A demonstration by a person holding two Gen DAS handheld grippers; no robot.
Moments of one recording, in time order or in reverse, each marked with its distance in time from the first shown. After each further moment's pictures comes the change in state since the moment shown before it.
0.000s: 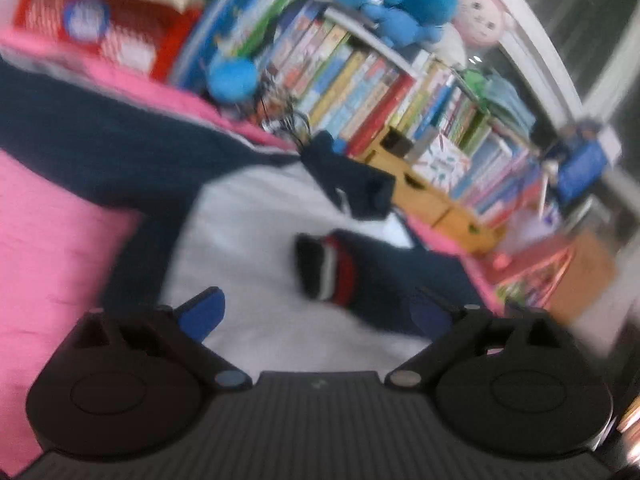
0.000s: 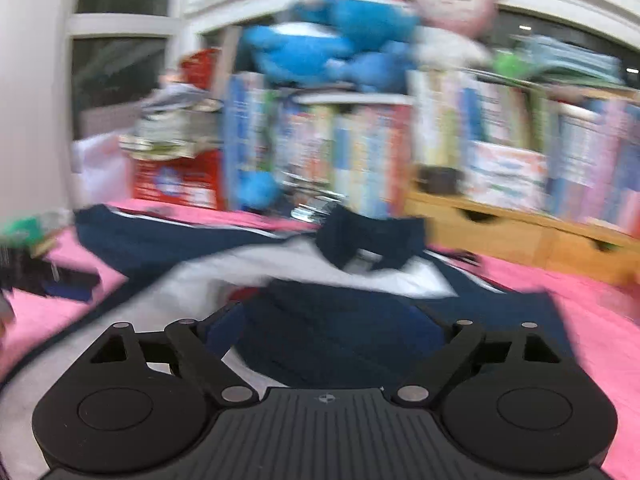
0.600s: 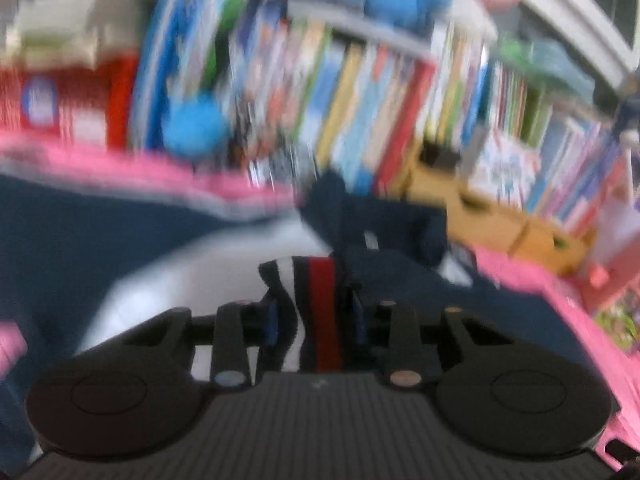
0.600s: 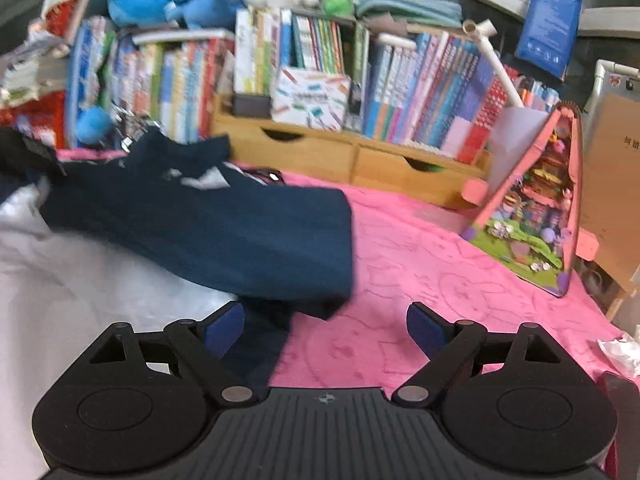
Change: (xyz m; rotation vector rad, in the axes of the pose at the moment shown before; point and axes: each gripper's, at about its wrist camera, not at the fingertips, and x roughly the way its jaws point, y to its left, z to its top) left arm 0.107 -0.057 0.024 0.256 -0.237 0.267; right arm -0.018 -0.086 -0.065 0.022 0.102 -0.370
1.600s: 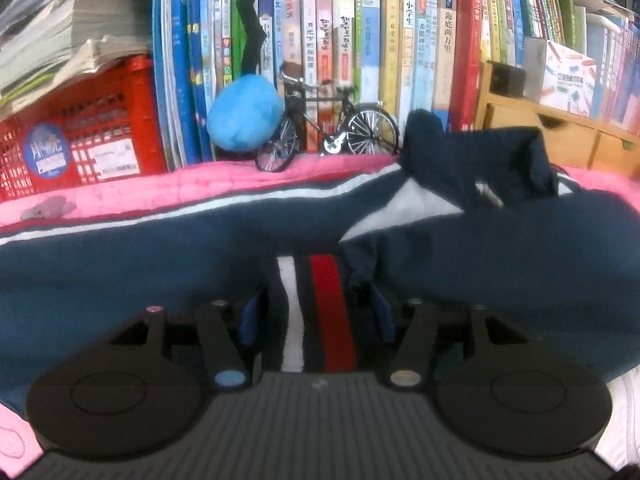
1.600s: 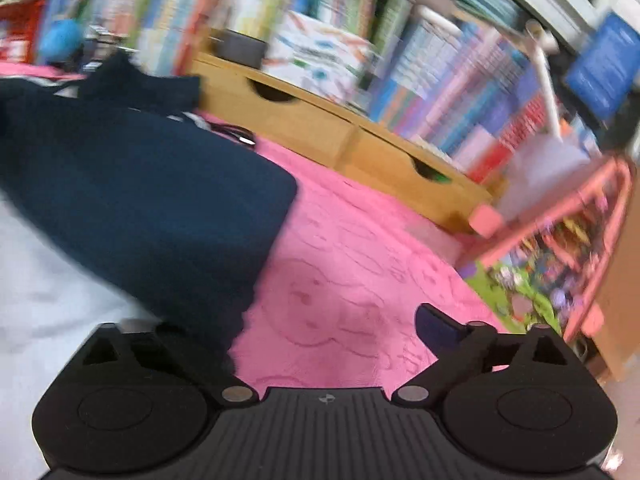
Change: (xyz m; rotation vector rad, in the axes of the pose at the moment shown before) left arm 0.056 0.061 -0.010 0.258 0.180 0.114; right arm 0.065 0.015 0.028 -0.211 0.036 0.012
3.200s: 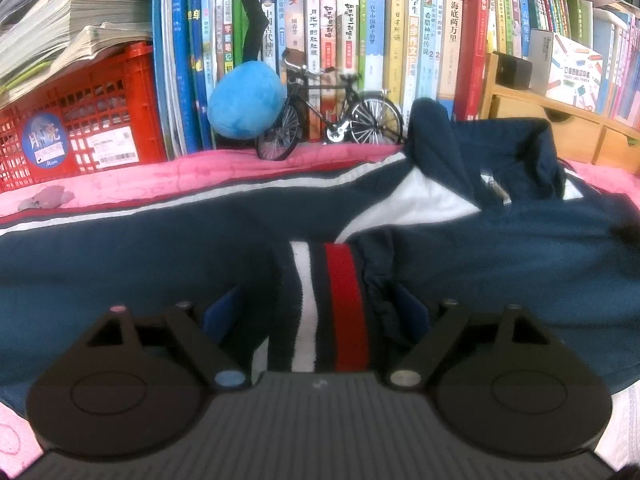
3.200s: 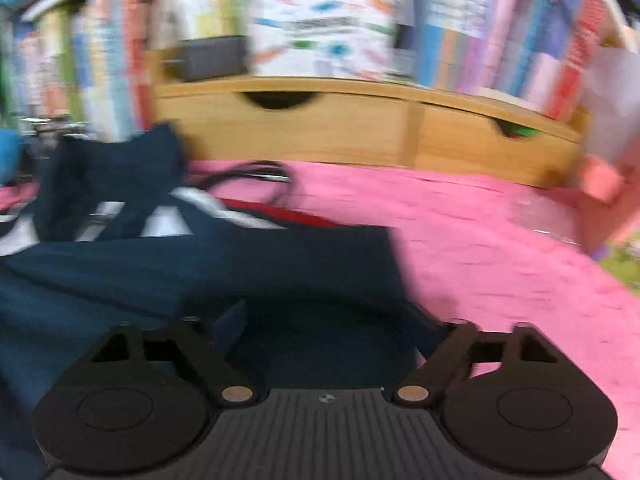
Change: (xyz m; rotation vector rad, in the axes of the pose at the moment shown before) left arm 0.005 -0.003 -0.003 0.010 0.027 0.020; right arm 0.142 0.002 0.067 0.369 0.158 -0.079
